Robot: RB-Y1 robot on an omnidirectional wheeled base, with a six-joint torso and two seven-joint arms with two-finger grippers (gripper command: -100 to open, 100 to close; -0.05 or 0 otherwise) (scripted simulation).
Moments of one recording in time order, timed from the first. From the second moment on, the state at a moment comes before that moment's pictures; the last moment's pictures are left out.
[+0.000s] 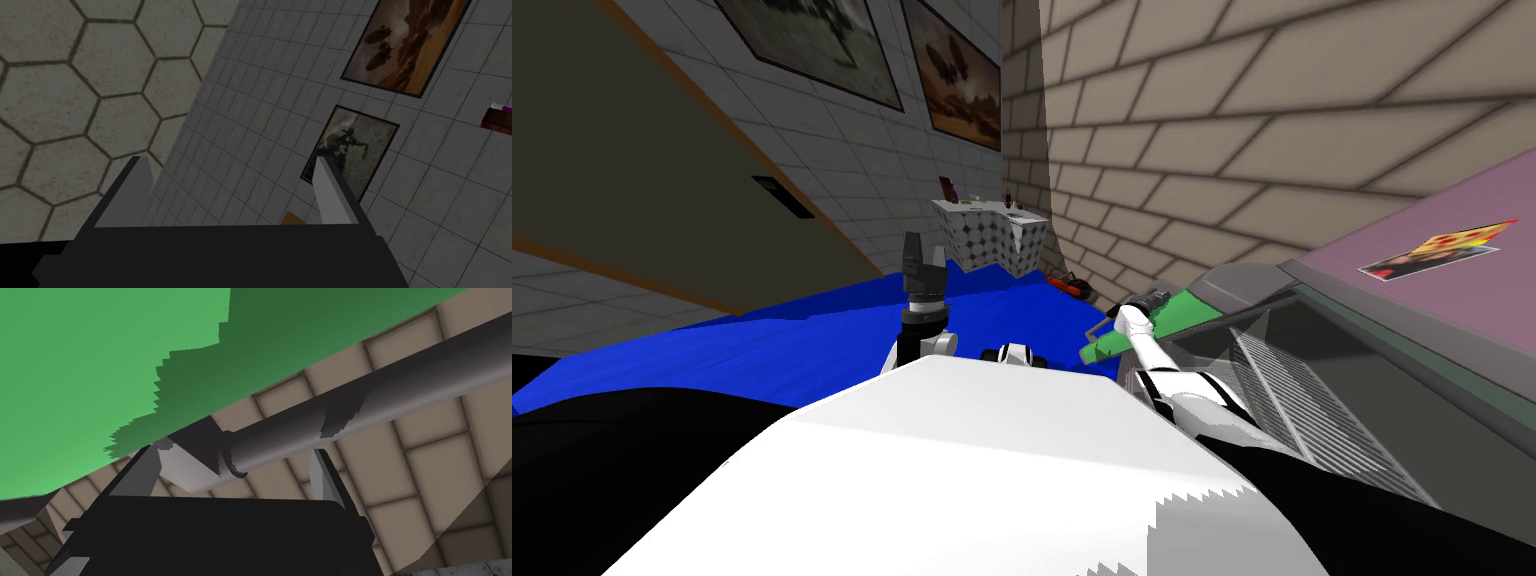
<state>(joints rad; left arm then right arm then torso) 0.52 -0.01 -0.06 -2.36 -0.08 -0.52 -0.08 -0.36 -0.67 0.12 -0.91 1.17 0.77 0.63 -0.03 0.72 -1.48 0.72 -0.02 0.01</state>
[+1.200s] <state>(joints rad) 0.52 -0.01 -0.06 -2.36 -0.08 -0.52 -0.08 -0.23 -0.49 0.16 -1.05 1.30 0.88 0.30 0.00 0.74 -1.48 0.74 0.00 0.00</state>
